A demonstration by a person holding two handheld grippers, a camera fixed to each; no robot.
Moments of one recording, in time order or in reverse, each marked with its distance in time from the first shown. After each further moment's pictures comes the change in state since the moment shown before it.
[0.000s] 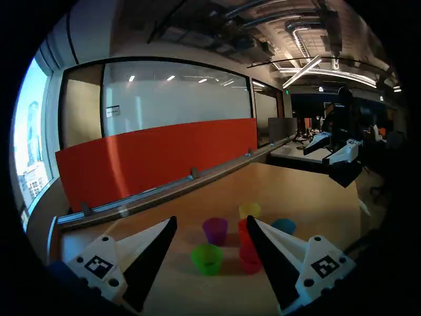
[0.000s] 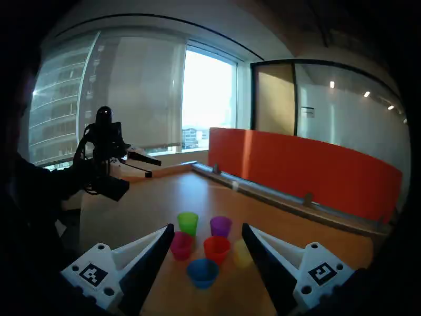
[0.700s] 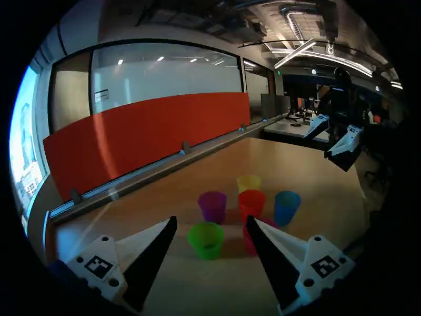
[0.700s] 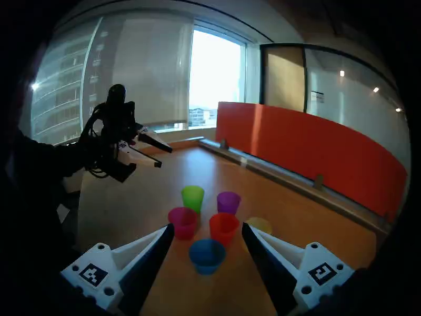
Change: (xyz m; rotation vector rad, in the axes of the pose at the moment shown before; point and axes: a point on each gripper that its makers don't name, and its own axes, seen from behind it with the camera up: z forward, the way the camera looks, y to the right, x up) left arm -0.063 0.000 0.035 -0.061 -0.138 0.030; right arm -0.060 -0.006 0.022 0.043 -0.136 -0.018
